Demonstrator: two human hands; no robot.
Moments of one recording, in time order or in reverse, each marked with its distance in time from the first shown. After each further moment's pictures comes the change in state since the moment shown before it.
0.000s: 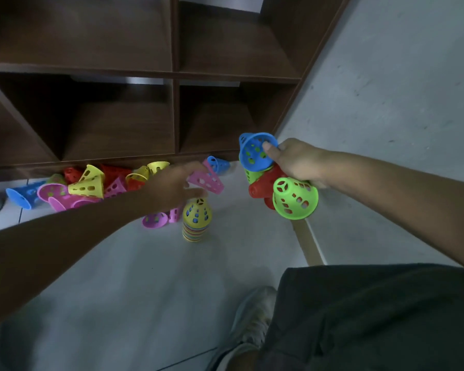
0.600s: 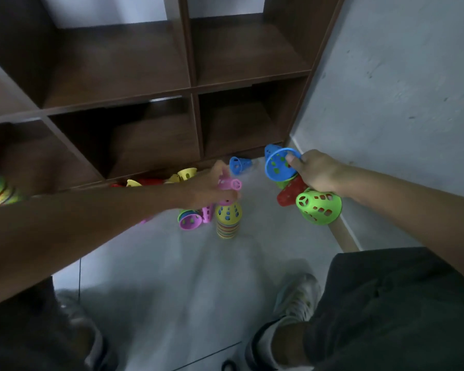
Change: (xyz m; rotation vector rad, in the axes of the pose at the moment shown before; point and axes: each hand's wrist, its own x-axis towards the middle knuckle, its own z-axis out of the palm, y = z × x) left_hand -0.005 0.029 -0.031 -0.048 -0.290 -0.165; right_hand -0.012 0.027 0.025 -0.124 0.077 0.000
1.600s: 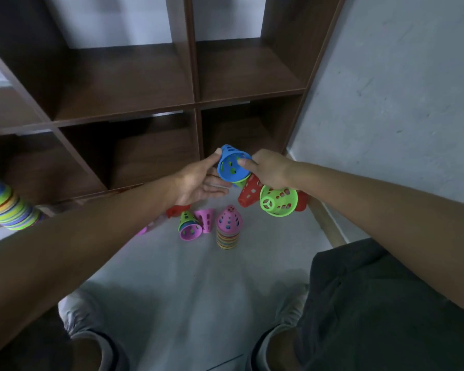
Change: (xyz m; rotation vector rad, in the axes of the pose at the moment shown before) left_hand -0.007 0.022 -0.027 -0.877 0.070 -0.274; right_hand 0.011 -0.077 0.013 -0.020 -0.116 -0.252
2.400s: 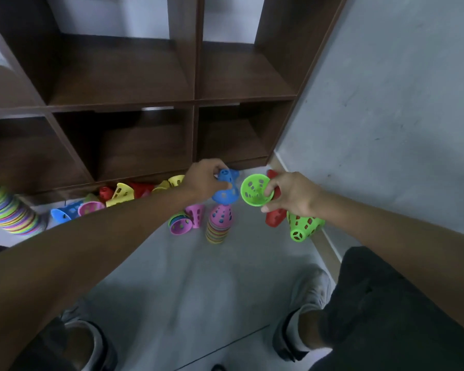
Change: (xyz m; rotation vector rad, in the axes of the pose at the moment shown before) left_hand 0.018 -0.035 0.002 0.690 0.226 0.568; right_hand -0.073 0.024 0.010 -0.180 0.041 0.108
